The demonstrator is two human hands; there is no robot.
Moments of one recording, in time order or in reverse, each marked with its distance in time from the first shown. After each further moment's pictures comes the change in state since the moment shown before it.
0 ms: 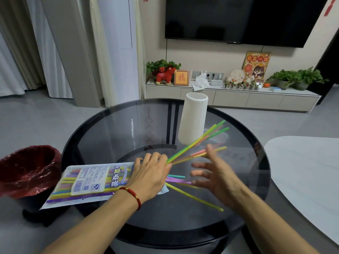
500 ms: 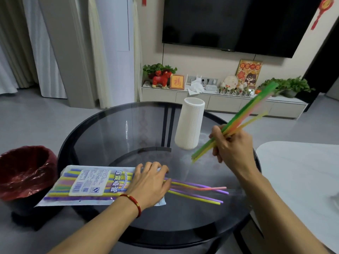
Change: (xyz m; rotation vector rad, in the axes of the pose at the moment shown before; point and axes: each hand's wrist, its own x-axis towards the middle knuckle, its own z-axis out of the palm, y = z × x) left_hand -0.007 -0.001 0.021 -0.060 -0.024 0.061; right_hand -0.001 -0.076 0.002 -0.810 0.378 -0.771
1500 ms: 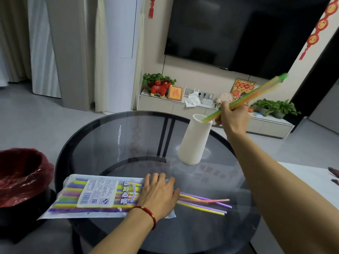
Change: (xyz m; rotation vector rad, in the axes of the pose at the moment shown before) left_hand 0.018 0.004 -0.001 -0.092 -0.023 -0.064; right_hand 0.146 -0.022 0.043 -0.006 0.322 0.149
